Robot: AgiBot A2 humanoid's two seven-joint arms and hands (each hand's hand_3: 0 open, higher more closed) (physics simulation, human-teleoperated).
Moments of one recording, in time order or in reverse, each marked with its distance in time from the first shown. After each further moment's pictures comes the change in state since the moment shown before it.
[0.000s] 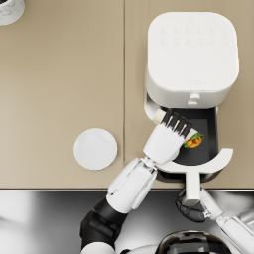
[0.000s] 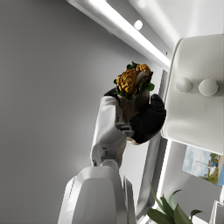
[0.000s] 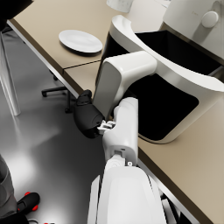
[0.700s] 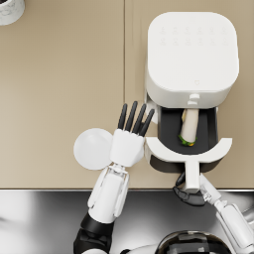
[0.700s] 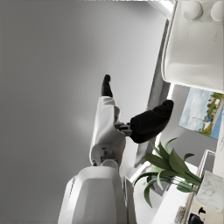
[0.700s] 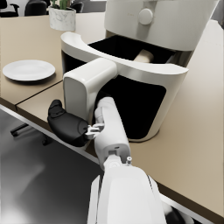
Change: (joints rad) left arm -0.211 -0.095 -0.273 -0.149 0.001 0.041 0.001; right arm 0.005 -0.288 -0.267 -0.175 0.003 0.358 -0.016
